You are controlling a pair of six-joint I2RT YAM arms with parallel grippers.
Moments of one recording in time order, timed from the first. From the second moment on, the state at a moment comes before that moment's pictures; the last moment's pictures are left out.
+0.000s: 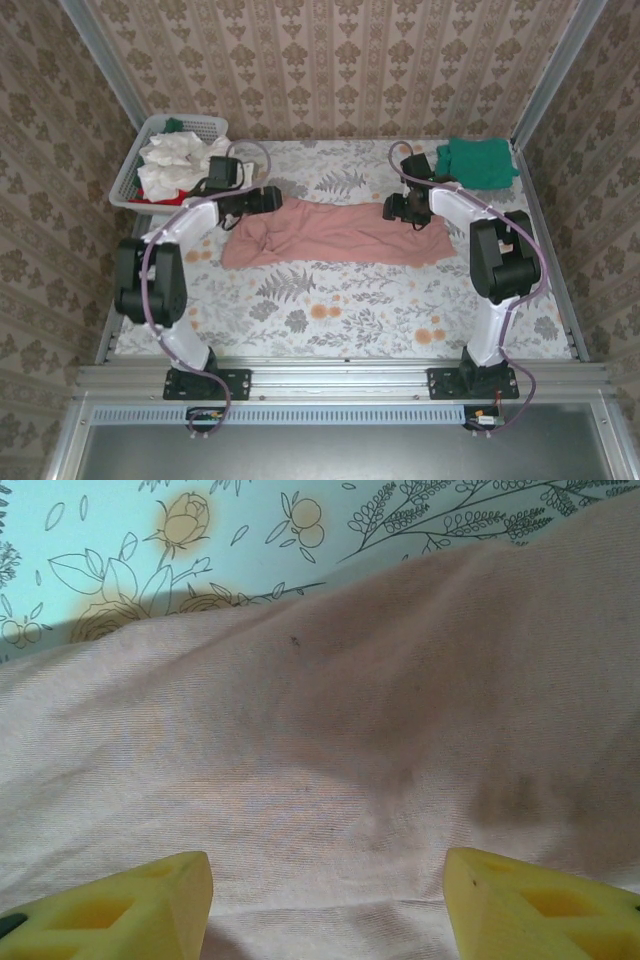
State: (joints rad) left arm -0.22 1.75 1.24 -0.35 0.34 -0.25; right arm 0.21 1.92 1.38 -0.60 -0.04 0.37
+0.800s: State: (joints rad) left arm -0.23 1.48 0.97 -0.59 0.13 -0.17; right arm 0.21 1.91 1.38 -0.61 -0.03 0.35
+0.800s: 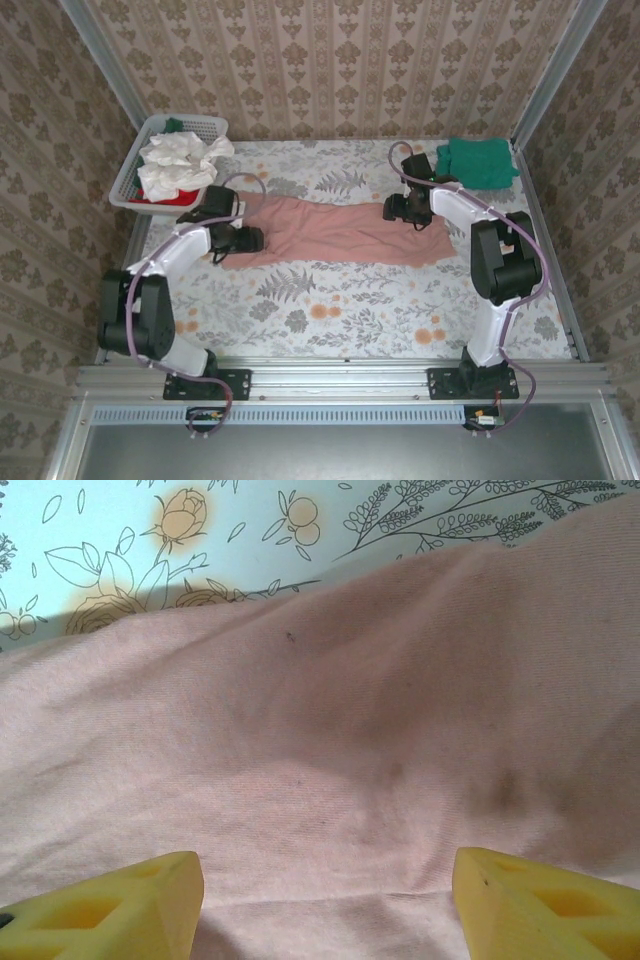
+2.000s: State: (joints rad) left arm -0.18 1.67 1.11 -0.72 -0.06 -0.10; right arm 0.19 1.88 1.33 -0.59 -0.03 0.35
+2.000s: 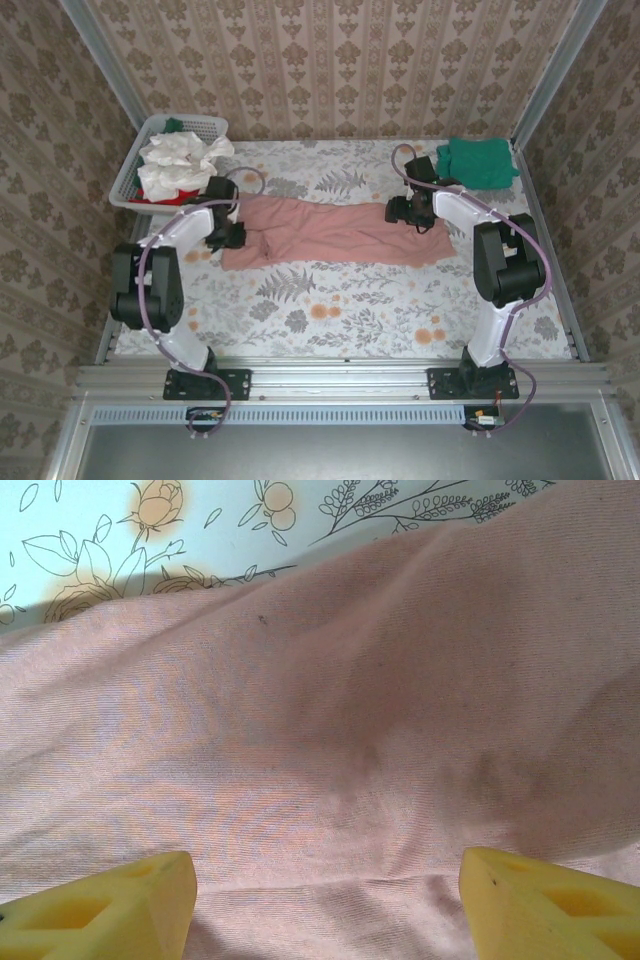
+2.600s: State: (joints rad) left arm -0.24 1.58 1.19 -0.57 -0.04 -0.24; right arm 0.19 1.88 1.33 -0.59 -0.03 0.34
